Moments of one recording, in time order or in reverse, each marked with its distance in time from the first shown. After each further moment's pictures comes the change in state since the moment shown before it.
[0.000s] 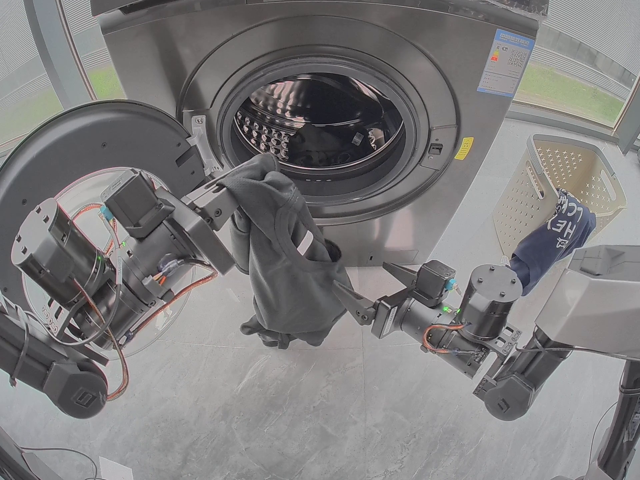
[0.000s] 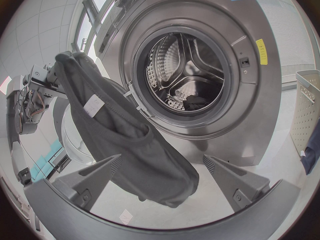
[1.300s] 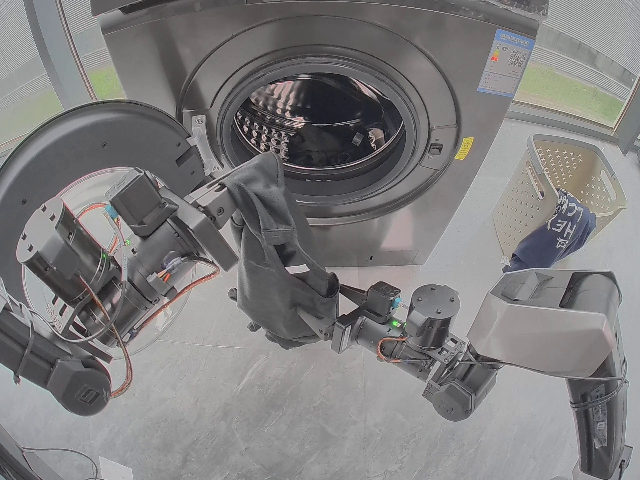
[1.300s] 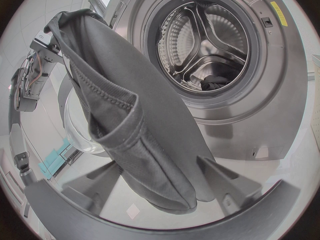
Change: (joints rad) left arm 0.007 0.017 -0.012 0.000 0.008 -0.001; right arm 0.023 0.263 -0.242 -0.004 0.122 -0.006
